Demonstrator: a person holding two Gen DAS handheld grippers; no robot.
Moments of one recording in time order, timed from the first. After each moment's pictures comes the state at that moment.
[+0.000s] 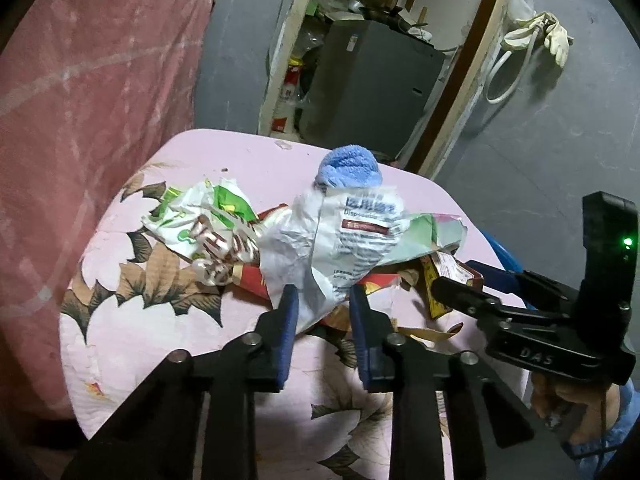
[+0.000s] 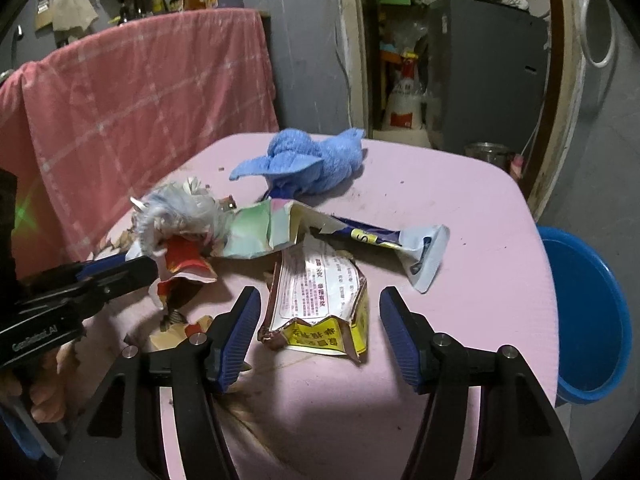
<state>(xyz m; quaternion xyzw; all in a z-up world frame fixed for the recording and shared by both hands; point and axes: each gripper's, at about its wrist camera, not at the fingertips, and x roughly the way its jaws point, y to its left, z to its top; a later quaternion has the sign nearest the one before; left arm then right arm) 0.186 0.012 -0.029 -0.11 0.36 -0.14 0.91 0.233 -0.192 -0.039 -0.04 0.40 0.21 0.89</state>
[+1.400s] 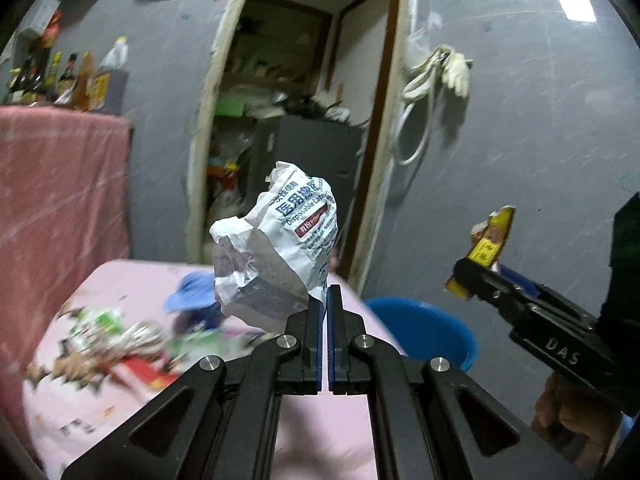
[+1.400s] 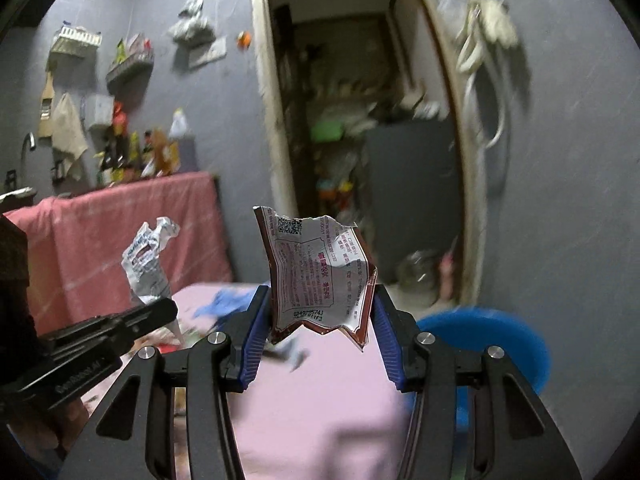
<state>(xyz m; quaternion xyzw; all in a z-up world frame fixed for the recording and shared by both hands) 0.138 -0.128 0.038 -0.06 0.16 -0.21 0.96 0.143 -0.314 0.052 0.03 0.14 0.12 0.98</state>
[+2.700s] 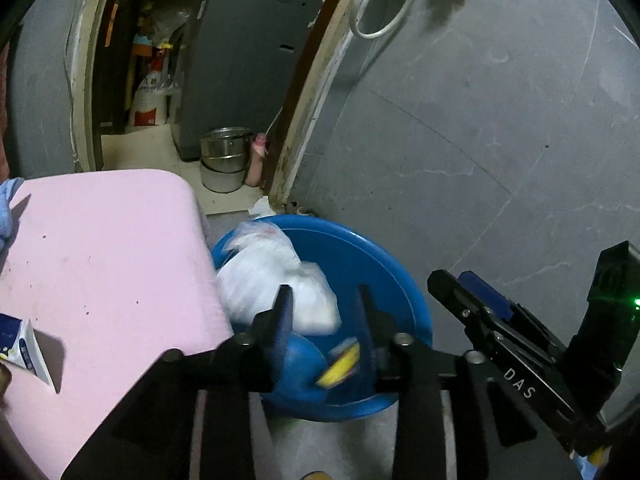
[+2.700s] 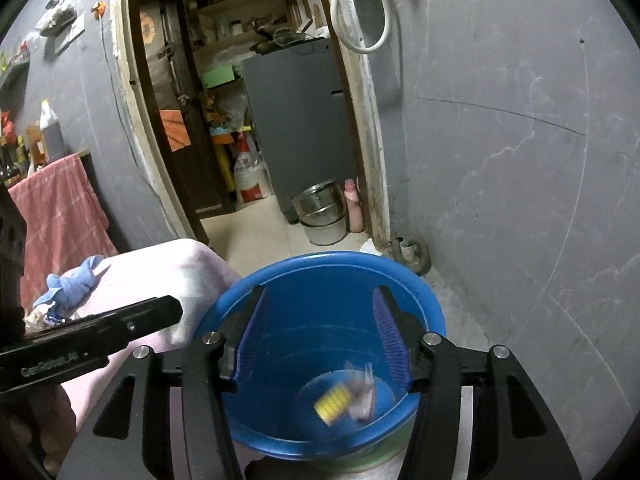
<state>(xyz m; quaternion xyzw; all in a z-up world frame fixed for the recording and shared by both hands) 0.319 -0.305 -0.043 -0.08 0.38 -0.30 0.87 0.236 -0.485 -0.027 0.09 0.28 -0.01 0.96</state>
